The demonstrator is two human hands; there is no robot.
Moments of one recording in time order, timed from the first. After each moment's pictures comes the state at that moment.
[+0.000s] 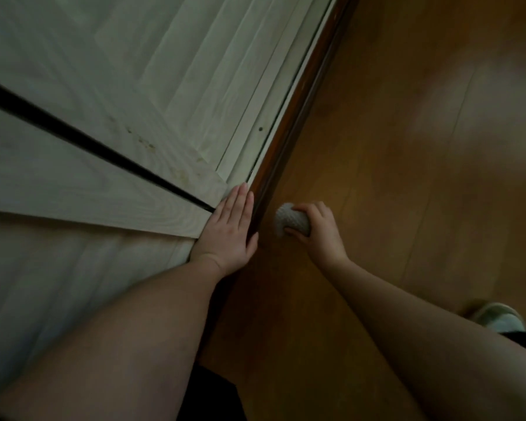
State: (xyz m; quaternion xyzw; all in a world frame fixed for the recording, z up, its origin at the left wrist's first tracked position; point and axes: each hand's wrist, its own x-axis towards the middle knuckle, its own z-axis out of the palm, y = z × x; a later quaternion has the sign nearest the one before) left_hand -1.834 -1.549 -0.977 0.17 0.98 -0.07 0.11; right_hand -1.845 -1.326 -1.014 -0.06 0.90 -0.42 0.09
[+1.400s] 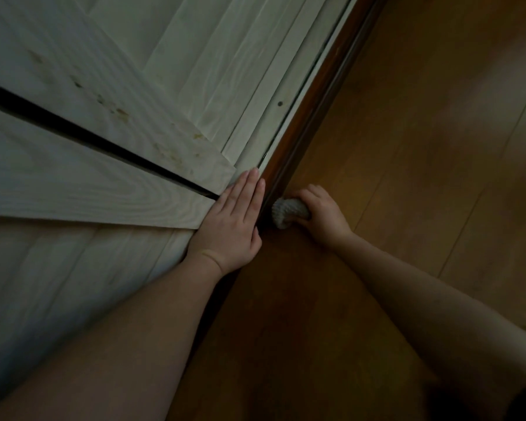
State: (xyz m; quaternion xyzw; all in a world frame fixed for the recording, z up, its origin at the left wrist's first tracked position) left_hand -1.830 -1.548 -0.975 0.17 0.98 -0.07 0.08; right_hand -1.891 -1.340 -1.063 -0.22 0.88 -0.39 0.14
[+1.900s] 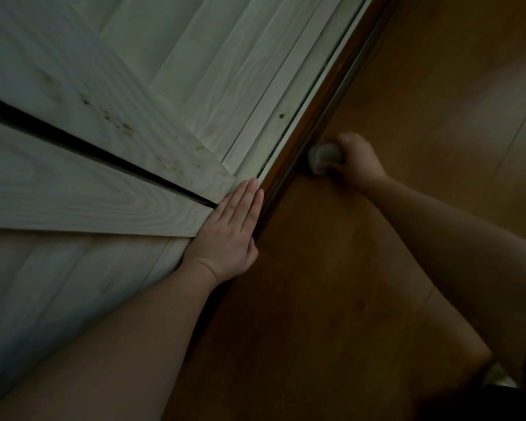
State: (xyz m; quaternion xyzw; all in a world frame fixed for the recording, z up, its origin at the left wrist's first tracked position) left_hand -1.831 -1.547 -0.974 0.18 0.98 -0.08 0.08; right_hand -2.022 -1.294 -1.053 -0.15 0.92 -0.34 0.15
